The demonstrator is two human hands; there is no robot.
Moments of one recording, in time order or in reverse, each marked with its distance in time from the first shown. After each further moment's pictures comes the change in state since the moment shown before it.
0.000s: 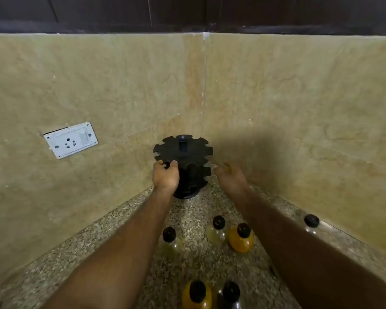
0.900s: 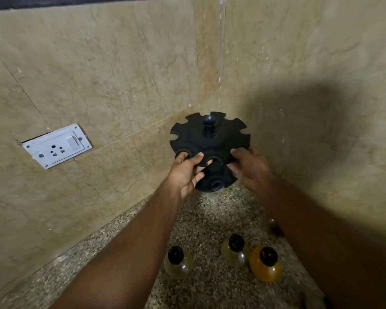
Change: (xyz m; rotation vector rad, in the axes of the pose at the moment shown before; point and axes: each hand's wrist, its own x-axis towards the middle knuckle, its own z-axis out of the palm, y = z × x) left_hand 0.065 0.011 0.053 -0.594 -0.404 -0.162; right_hand 0.134 0.000 0.021 0.874 -0.030 0.217
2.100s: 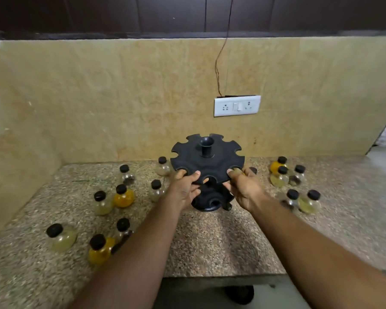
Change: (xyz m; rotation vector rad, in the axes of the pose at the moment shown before) left_hand -0.390 -0.230 0.146 0.317 -0.741 -0.404; right_hand -0.500 0.001 -0.299 0.241 0.688 -0.459
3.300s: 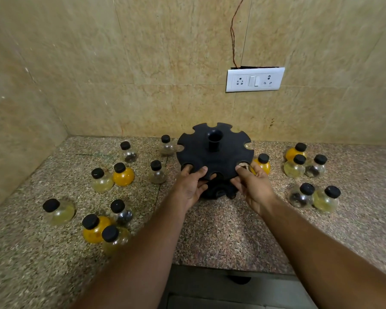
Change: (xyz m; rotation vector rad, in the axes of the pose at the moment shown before) left_hand 0.031 -0.051 0.007 -0.122 0.087 -0.007; right_hand 0.053 0.023 -0.055 -0.083 -0.135 0.070
